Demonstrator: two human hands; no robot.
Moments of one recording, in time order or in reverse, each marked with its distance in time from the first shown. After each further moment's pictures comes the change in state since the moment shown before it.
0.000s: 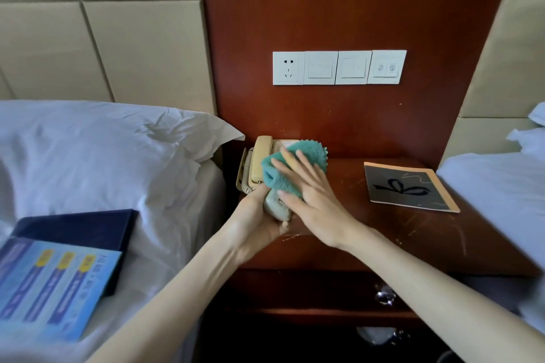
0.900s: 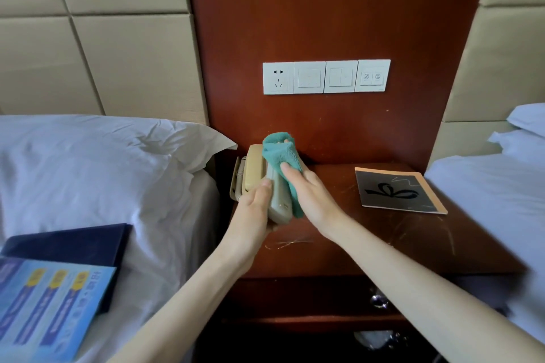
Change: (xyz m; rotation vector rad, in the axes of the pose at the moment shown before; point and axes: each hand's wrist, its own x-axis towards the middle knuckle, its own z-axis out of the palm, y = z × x) left_hand -0.012 0.001 0.014 0.438 0.162 0.345; right_hand 0.019 -0.016 -0.007 0.756 0.179 0.285
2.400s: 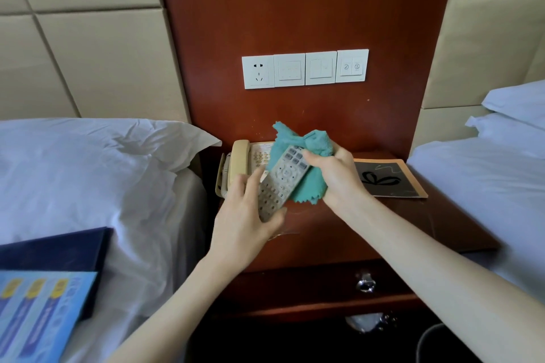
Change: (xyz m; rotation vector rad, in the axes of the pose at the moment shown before) left_hand -0.002 -0.020 -0.003 1.104 0.155 0.551; right_hand 0.003 -0.009 -0.048 0.481 0.428 0.160
